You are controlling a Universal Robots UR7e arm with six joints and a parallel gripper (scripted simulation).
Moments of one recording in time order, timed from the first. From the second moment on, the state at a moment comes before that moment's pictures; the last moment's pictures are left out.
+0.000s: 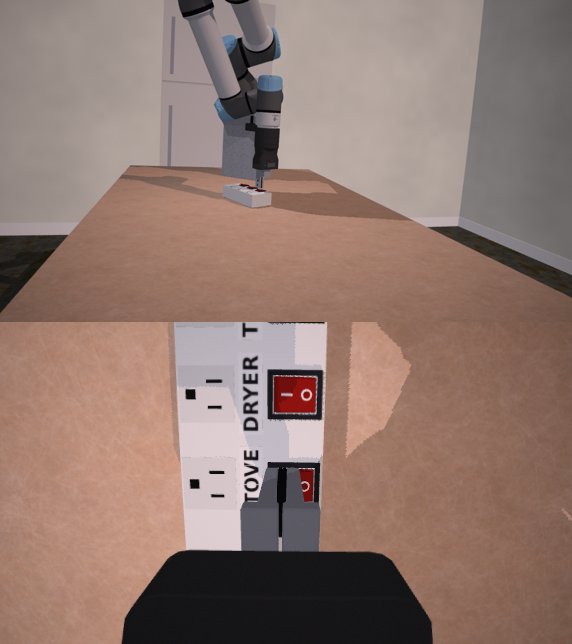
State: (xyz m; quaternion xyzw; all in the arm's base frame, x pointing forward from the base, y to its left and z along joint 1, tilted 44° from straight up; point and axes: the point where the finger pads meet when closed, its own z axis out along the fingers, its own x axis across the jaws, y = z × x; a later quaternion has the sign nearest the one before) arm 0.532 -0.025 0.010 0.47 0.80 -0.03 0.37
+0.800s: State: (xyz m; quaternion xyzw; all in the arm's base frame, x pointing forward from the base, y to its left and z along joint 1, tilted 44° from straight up) arm 0.534 -0.027 0.007 0.47 0.80 -0.03 0.37
